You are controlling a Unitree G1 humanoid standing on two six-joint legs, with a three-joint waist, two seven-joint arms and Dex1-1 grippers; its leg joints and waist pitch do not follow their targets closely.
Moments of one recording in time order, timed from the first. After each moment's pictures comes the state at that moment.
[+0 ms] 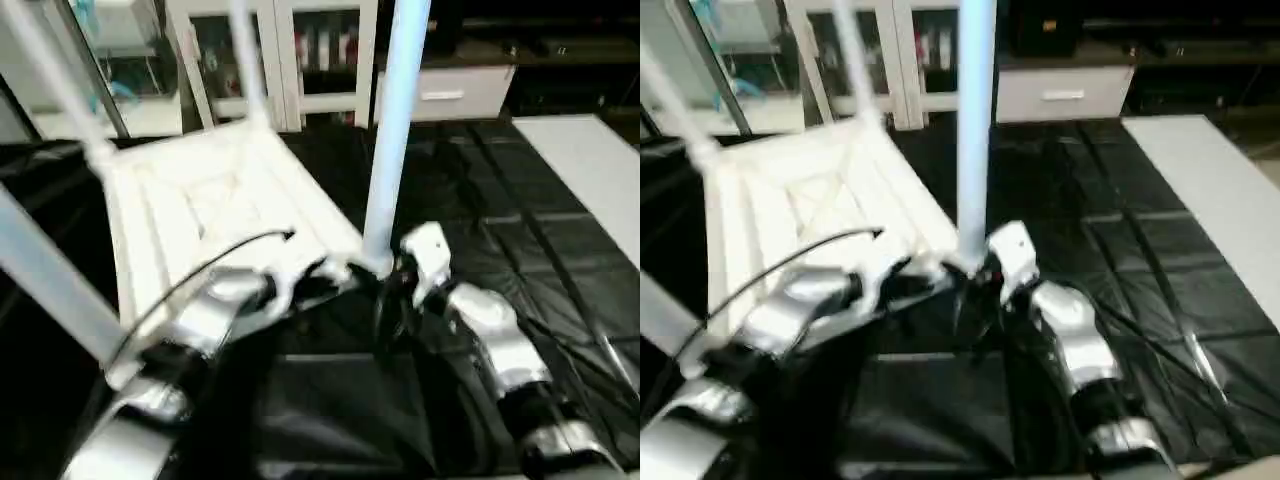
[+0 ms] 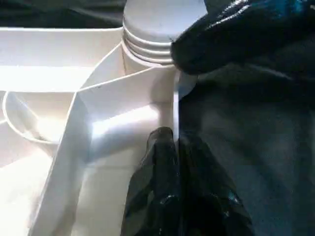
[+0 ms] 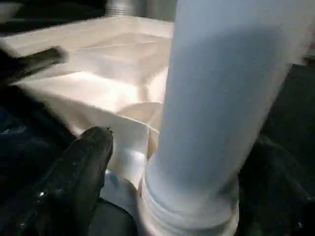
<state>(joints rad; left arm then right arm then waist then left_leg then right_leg) -0.56 0.29 -0.28 0.55 -0.02 0.18 -1.00 -0.41 -0.26 0.15 0.51 0.14 -0.09 0.77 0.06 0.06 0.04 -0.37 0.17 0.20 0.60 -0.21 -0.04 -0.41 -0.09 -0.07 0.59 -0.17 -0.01</state>
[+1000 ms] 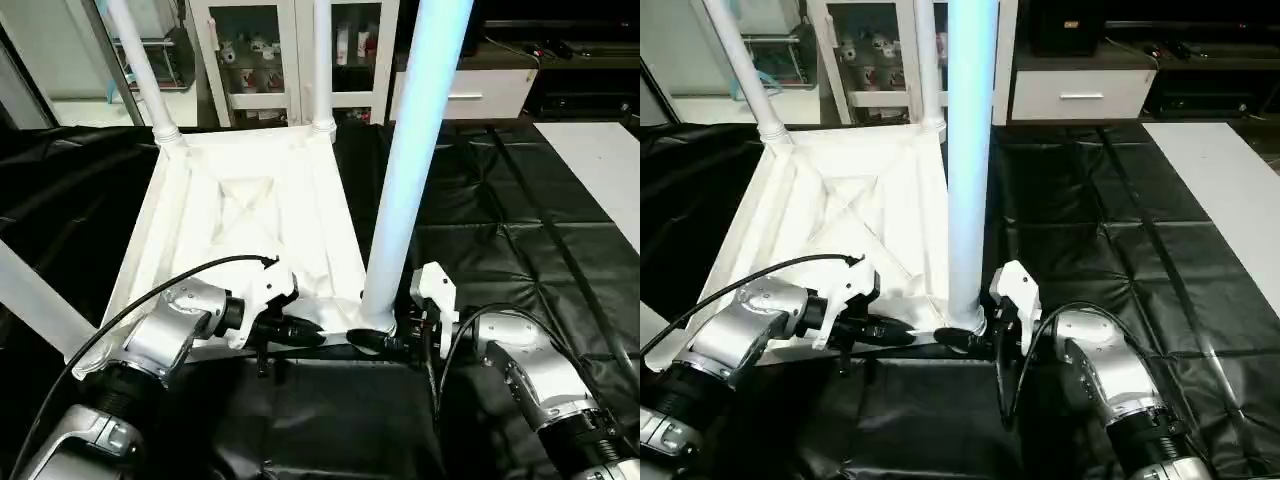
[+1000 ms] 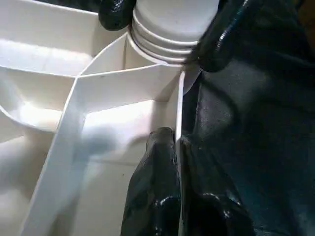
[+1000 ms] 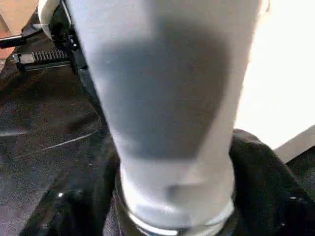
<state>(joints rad) -0.48 0.41 -0.32 0.39 -0.09 0.28 -1.27 -0.31 -0.38 0.20 0.32 0.25 0.12 1.07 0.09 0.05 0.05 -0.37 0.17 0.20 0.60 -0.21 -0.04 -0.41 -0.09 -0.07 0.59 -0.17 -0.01</state>
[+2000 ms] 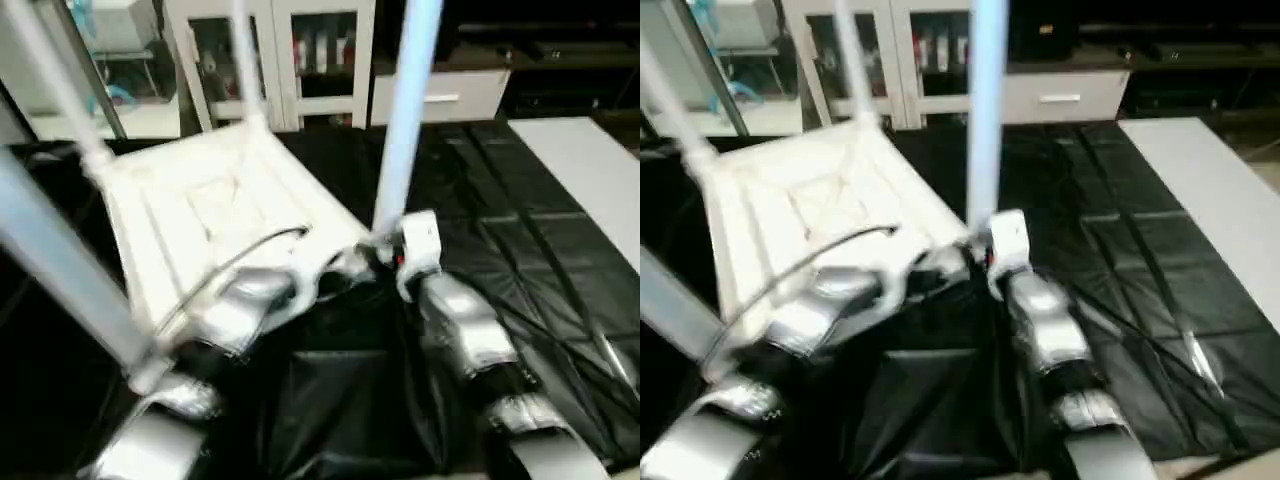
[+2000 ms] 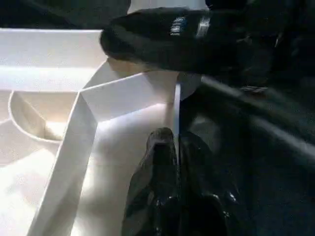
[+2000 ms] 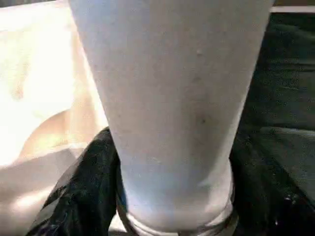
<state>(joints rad) -0.69 0.02 -0.24 0.68 0.05 0.33 -0.55 -0.64 -0.02 0.00 0.81 0.10 0.05 0.07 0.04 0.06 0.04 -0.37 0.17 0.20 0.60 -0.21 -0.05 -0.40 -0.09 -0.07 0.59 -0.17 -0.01</state>
